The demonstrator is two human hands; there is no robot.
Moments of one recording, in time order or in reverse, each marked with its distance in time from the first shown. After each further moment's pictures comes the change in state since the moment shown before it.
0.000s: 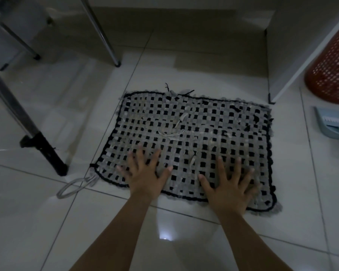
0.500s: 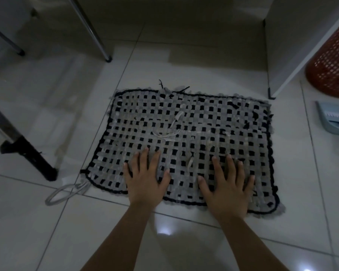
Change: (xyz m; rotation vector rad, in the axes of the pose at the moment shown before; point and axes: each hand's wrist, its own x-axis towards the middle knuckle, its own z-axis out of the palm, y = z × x) left_hand 0.003 0.003 0.025 0.067 0.264 0.127; right_hand 0.003 0.001 0.010 0.004 0.205 -0.110
